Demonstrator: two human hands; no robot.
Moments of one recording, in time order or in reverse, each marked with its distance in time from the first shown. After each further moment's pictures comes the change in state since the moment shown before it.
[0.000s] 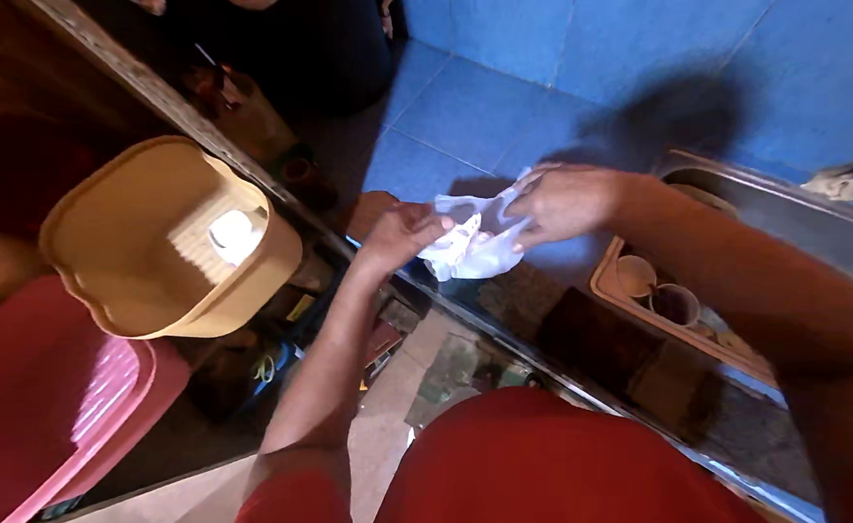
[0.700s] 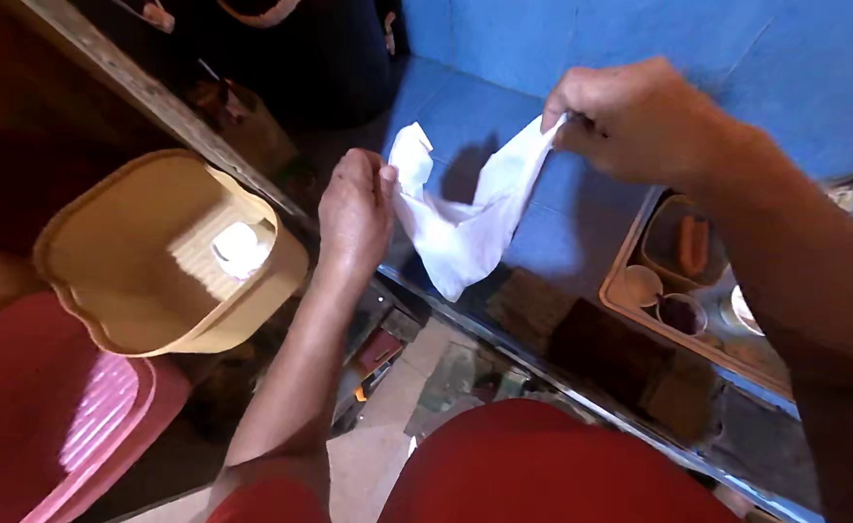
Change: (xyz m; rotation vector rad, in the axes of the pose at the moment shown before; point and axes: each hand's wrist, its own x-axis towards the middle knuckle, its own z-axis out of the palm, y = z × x) left_hand -0.012 0.039 -0.048 0.380 0.466 0.182; right_hand -0.025 -0.012 -0.075 0.102 0.614 0.061
